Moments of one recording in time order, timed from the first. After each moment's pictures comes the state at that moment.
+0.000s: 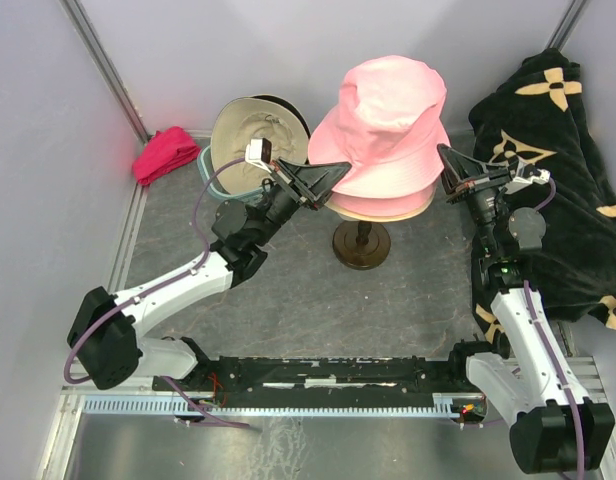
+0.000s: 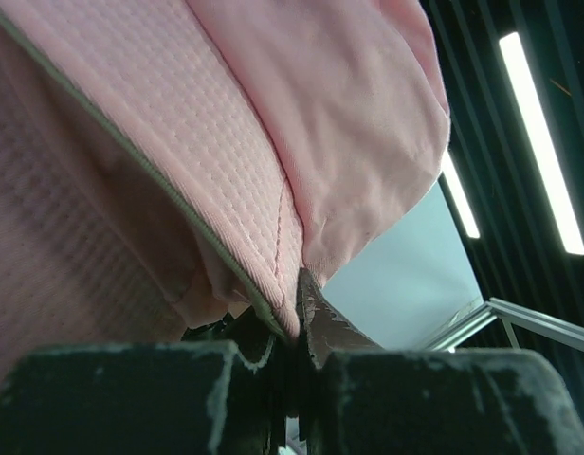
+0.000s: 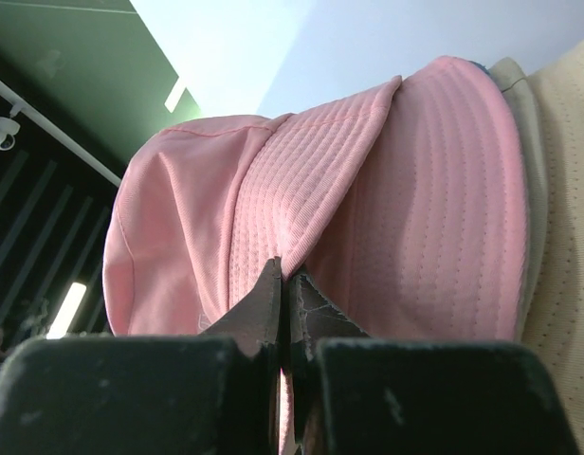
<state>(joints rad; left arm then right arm) -0.79 1.31 0.94 0.92 0.11 -1.43 0.05 0.87 0.70 0.54 -0.23 1.74</state>
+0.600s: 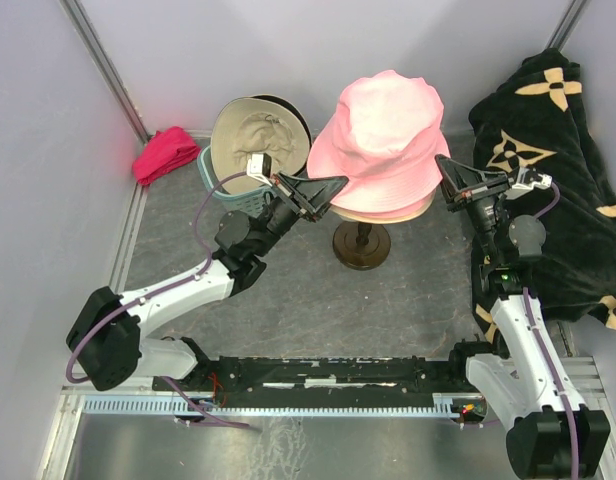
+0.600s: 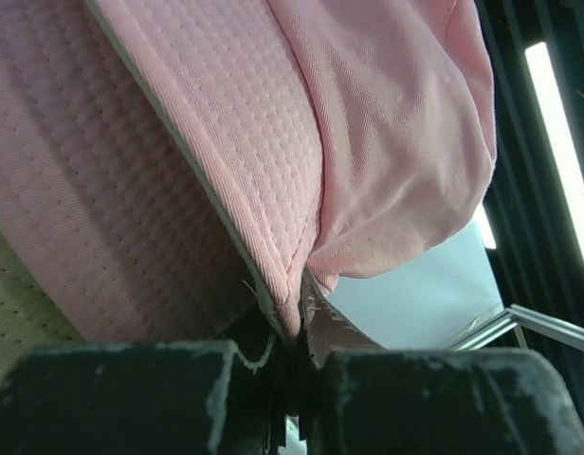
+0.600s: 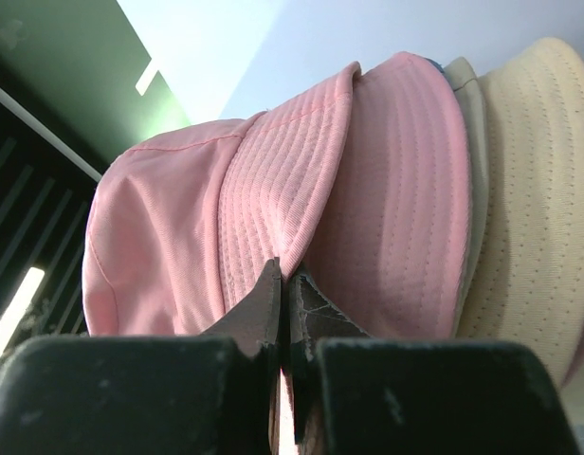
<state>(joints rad) -0.79 1.30 0.82 0.98 0.08 -1.43 0.02 0.84 0.65 0.54 -0.28 1.65</state>
